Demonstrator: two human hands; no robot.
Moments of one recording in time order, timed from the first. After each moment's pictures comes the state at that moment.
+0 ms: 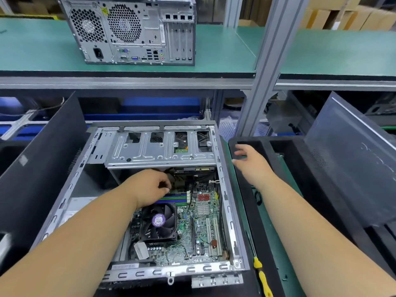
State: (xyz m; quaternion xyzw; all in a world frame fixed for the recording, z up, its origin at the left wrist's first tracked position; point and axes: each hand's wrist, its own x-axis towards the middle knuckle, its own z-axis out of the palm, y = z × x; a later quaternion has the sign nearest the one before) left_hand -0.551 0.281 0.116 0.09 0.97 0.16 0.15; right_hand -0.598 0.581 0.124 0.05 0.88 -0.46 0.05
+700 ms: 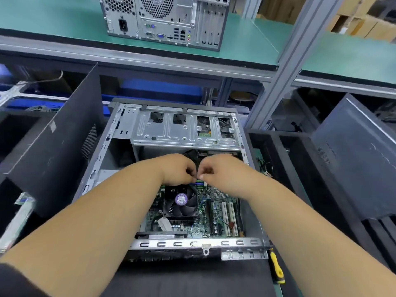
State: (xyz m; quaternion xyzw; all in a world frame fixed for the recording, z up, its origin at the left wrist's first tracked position) left_hand -0.548 0.282 0.126 0.19 0.93 0.20 0.23; right_hand -0.519 0.456 0.175 -0.21 0.94 -0.19 0.18
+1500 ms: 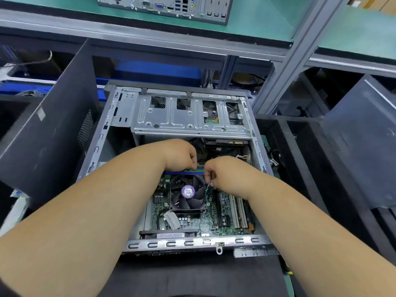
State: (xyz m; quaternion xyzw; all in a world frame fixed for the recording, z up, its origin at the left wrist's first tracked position) left_hand -0.558 0.277 0.137 0.15 0.92 0.20 0.29; right_hand -0.523 0.446 0.145 -0.22 0.94 -0.08 0.26
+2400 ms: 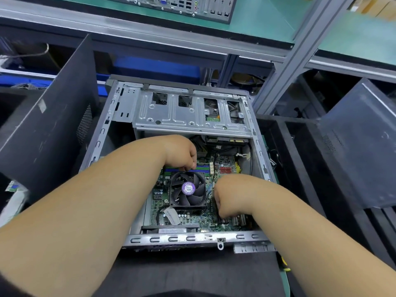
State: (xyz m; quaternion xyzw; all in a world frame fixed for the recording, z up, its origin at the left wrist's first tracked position) left_hand -0.555 0.272 0.142 0.15 0.91 0.23 0.32; right_hand -0.491 0.444 0.154 -0.22 0.90 0.06 0.37
